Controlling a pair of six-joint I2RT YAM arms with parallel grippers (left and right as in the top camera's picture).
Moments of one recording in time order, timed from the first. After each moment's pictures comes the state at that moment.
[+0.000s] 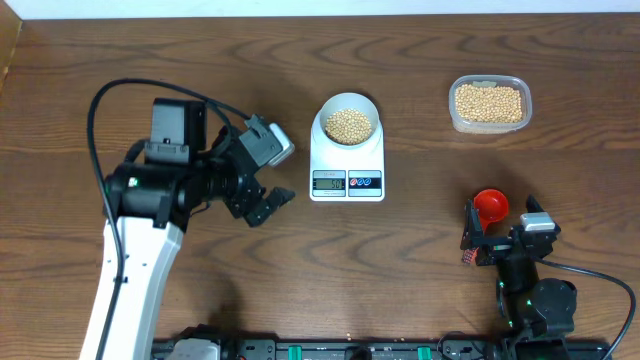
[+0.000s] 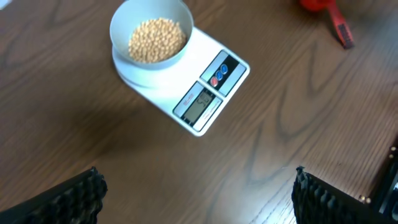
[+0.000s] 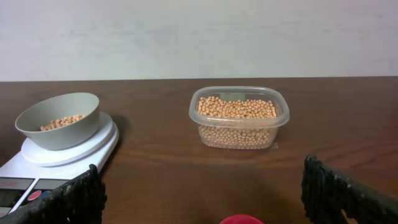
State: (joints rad) left arm -0.12 1.22 1.23 -1.06 0.54 0.72; right arm 0.08 0.01 0.01 -0.07 0.00 0.04
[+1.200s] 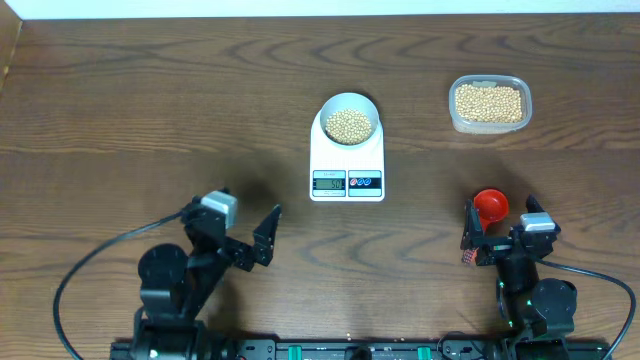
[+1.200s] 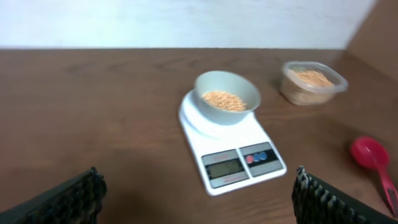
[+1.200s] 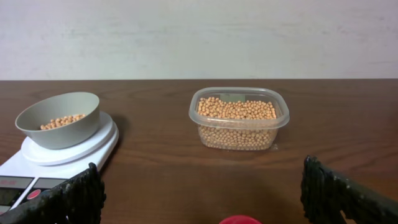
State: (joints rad) left arm -0.06 0.35 0.36 -0.31 0.39 -0.08; right arm 0.08 0.01 0.01 -0.07 0.00 0.04
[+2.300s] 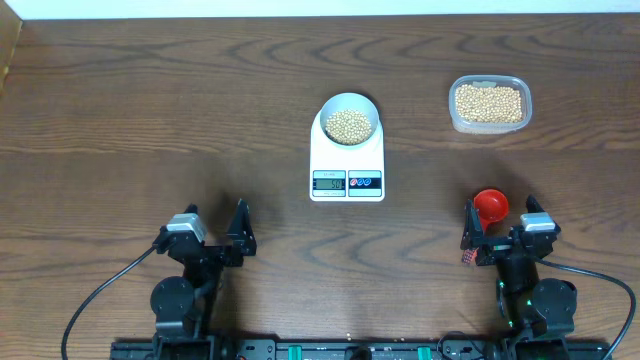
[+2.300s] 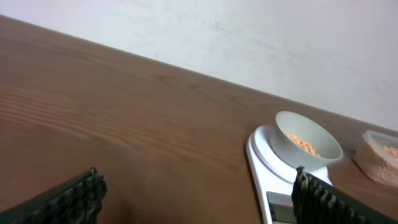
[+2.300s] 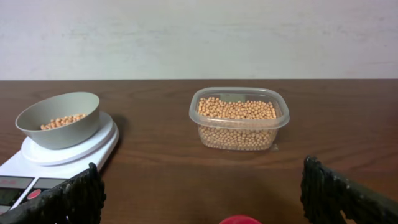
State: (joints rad) left arm 0.01 0.01 0.05 -0.17 0.13 -0.30; right arm 0.08 0.01 0.01 -0.07 0.00 0.04
